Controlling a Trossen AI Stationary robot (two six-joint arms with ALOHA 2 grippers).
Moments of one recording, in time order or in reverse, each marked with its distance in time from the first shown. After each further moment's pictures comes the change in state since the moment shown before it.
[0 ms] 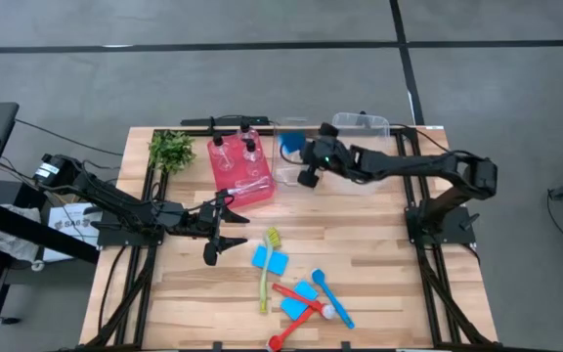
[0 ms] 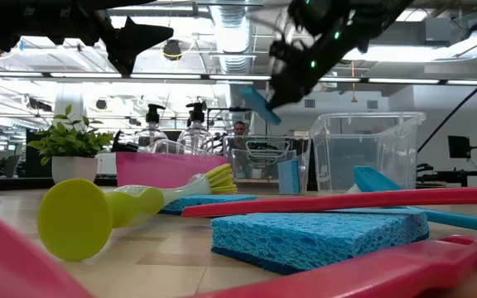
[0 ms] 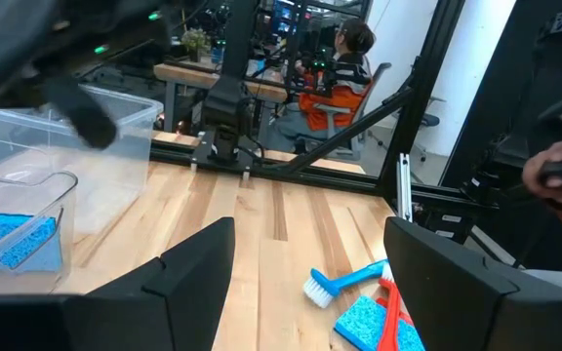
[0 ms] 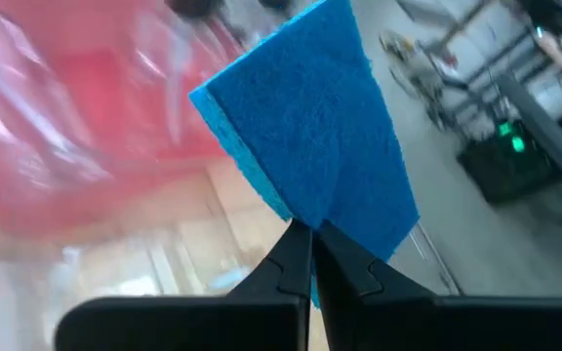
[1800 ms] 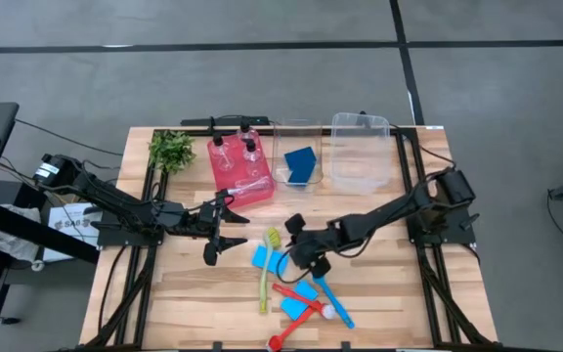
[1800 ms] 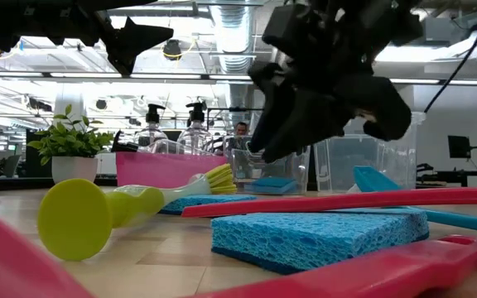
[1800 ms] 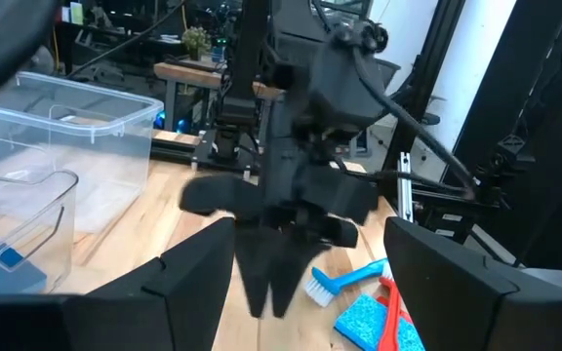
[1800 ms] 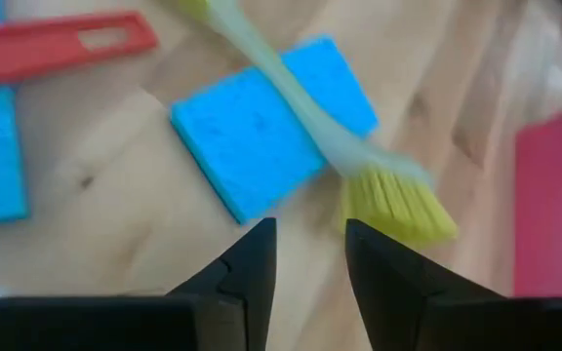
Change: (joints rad) left arm 0.000 0.000 0.000 -0.003 0.000 0.000; right arm 0.588 0.214 0.010 -0.057 -0.208 -0.214
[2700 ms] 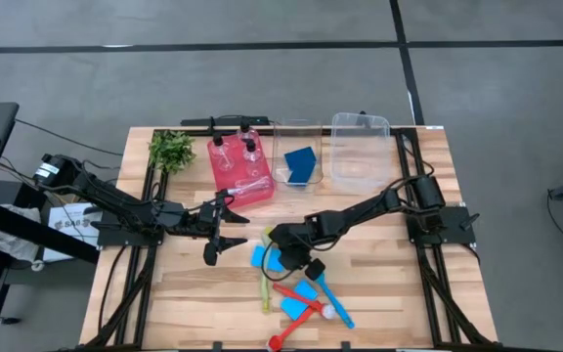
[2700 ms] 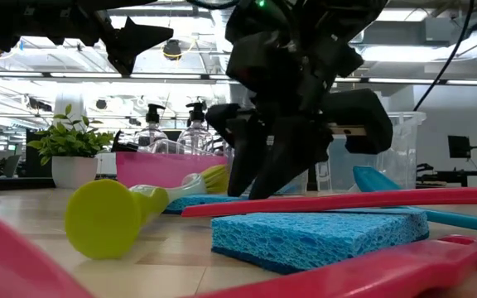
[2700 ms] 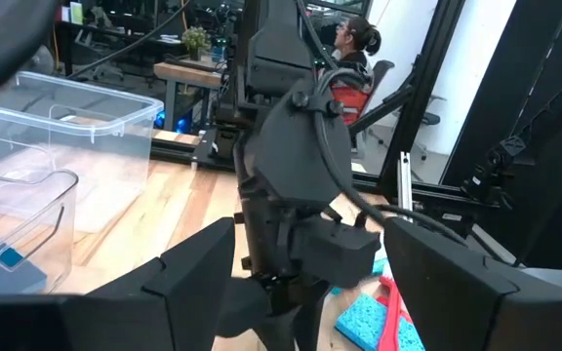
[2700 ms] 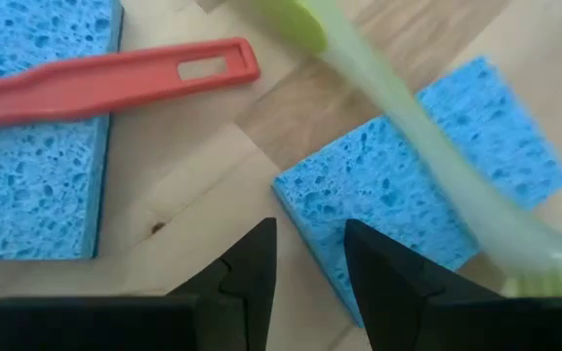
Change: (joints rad) left arm 0.000 0.000 0.000 -0.001 0.000 0.000; right arm -0.116 0.221 0.195 -0.113 -0.443 -0.099
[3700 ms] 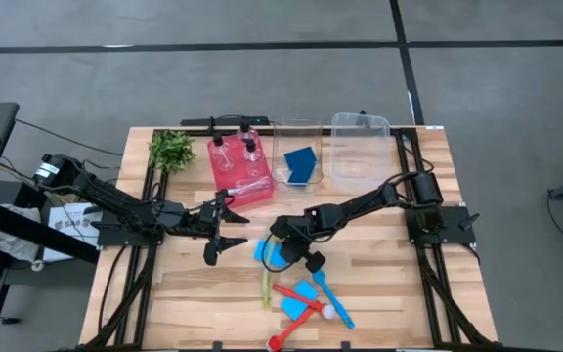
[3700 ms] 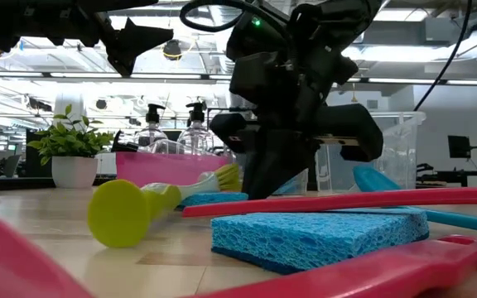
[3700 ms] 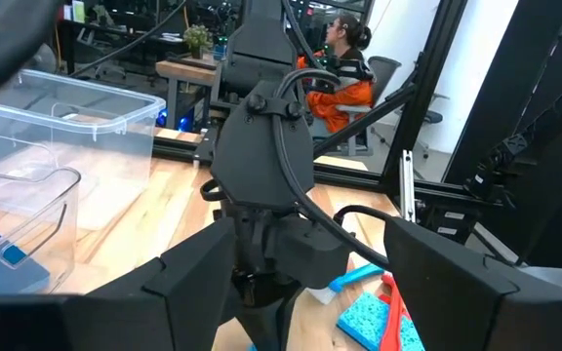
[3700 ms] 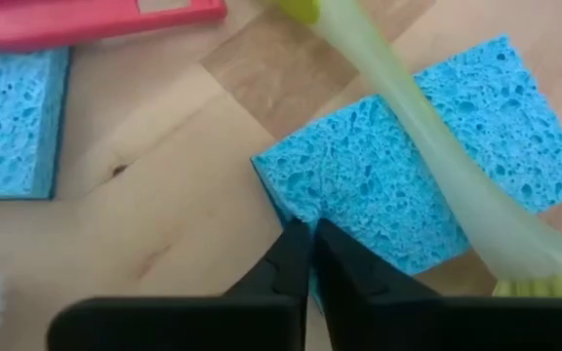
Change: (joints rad) left arm 0.000 0.000 0.000 -0.006 -0.004 0.000; right arm -0.051 0.048 0.003 -0.049 0.010 -0.061
